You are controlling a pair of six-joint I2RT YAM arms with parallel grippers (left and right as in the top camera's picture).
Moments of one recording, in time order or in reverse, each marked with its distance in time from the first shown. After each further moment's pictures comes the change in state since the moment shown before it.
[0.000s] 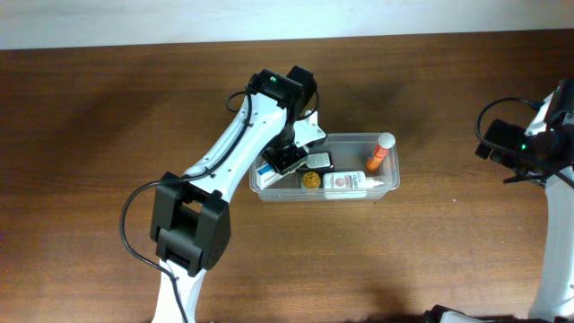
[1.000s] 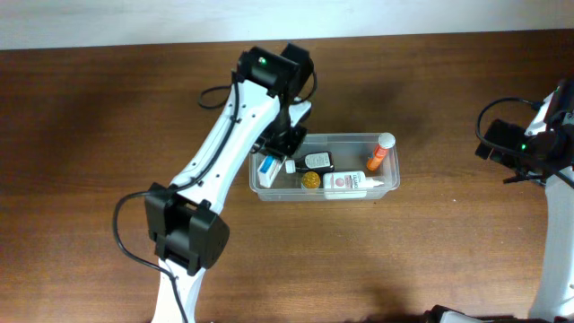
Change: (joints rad) left arm 0.010 0.000 0.238 -0.237 0.000 -0.487; right arm 0.000 0.000 0.000 0.000 0.000 0.000
